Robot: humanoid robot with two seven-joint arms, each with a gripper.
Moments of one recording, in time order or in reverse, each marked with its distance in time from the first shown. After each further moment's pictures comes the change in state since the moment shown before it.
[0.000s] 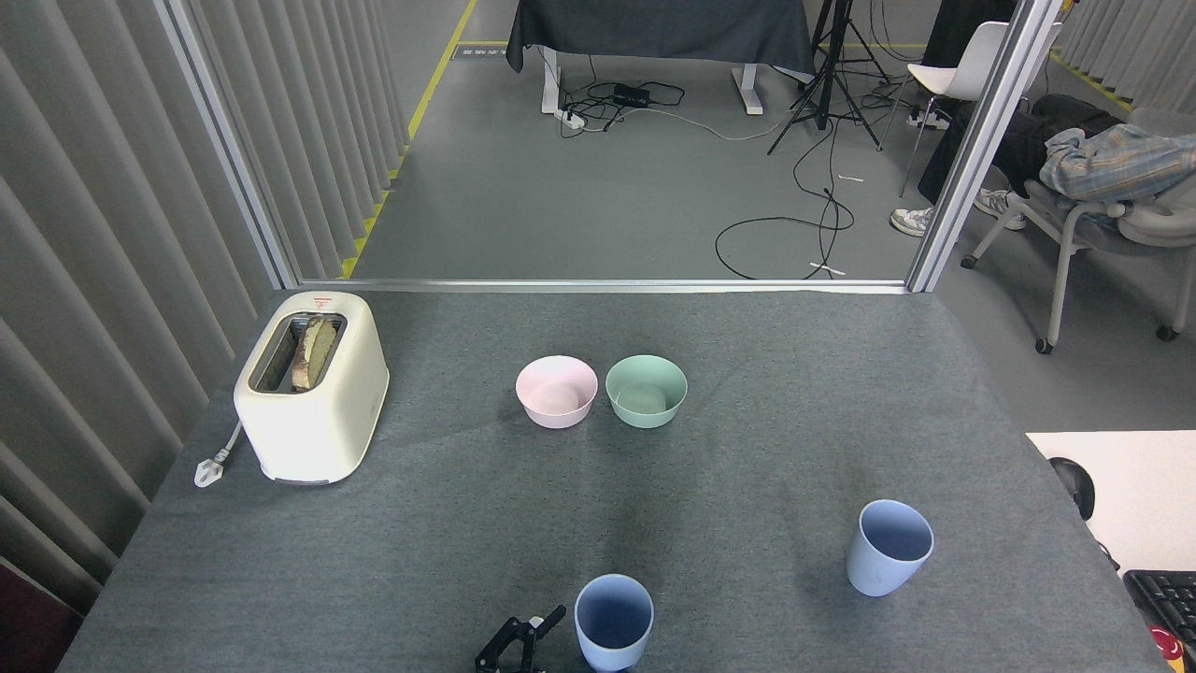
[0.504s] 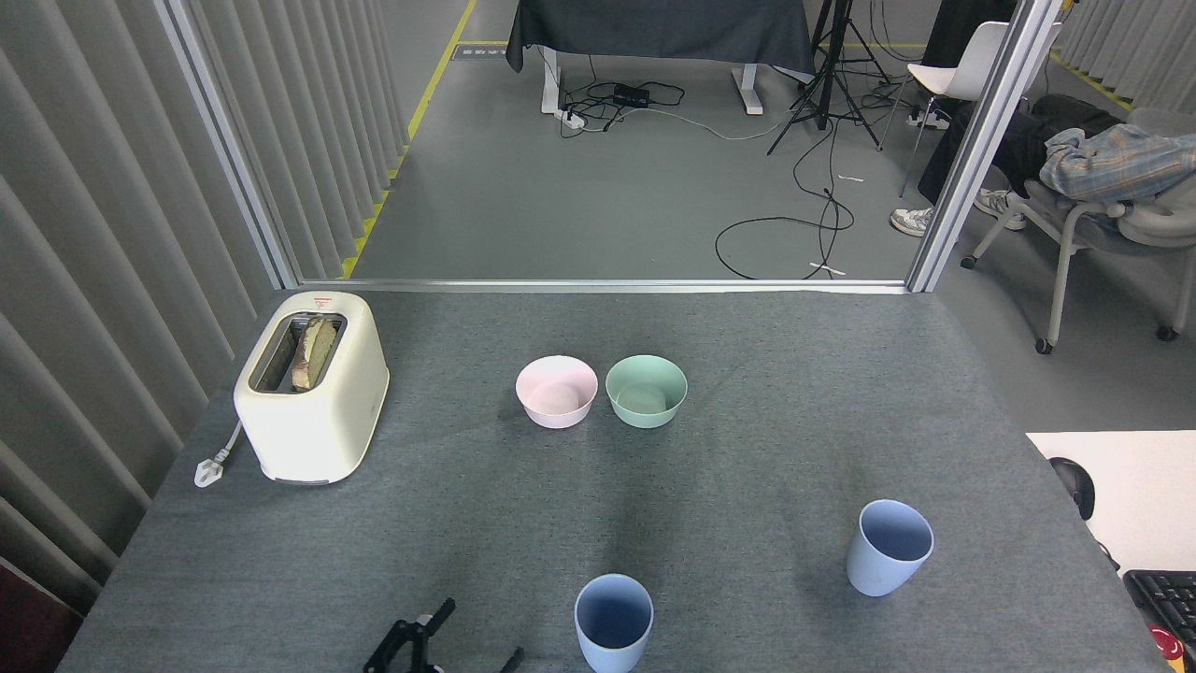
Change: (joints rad) left arm 0.084 0.135 0.169 -0.092 0.163 -0.021 0.011; right arm -0.008 0.002 0.004 0.000 0.000 0.000 -0.004
